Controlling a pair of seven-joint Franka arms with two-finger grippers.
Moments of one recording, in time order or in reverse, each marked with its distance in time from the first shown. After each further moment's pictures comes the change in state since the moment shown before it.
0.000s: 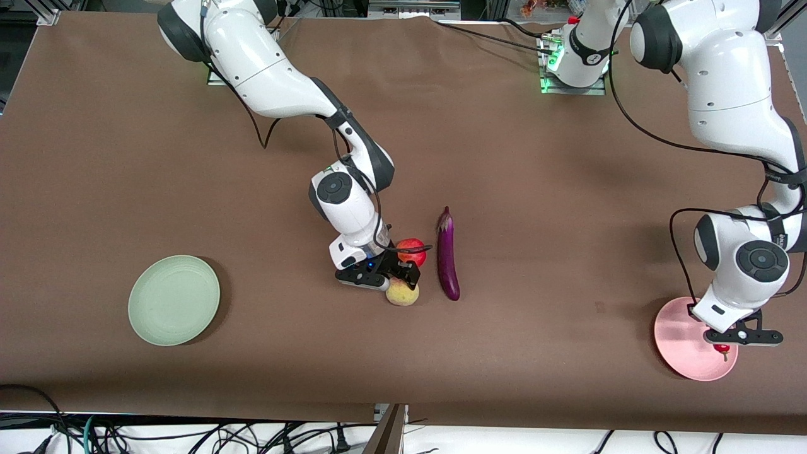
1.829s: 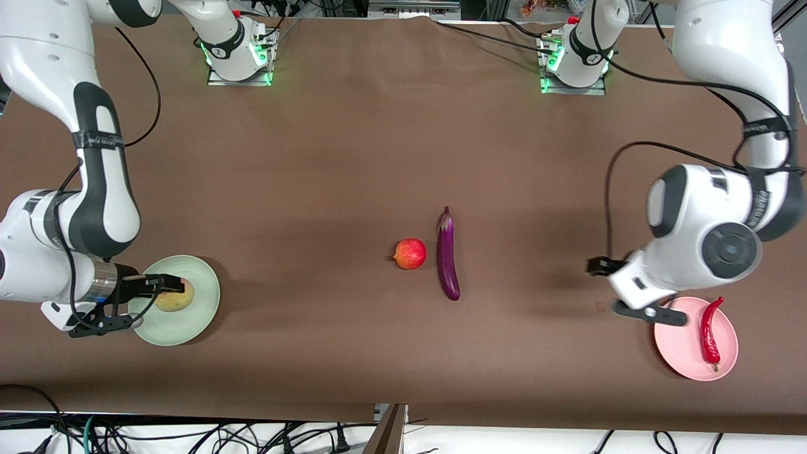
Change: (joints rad) left arm -0.078 -0.297 -0.433 0.112 -0.061 -0.746 -0.136; right arm -0.640 -0.219 -0.072 0.023 0.096 -0.829 -1.156
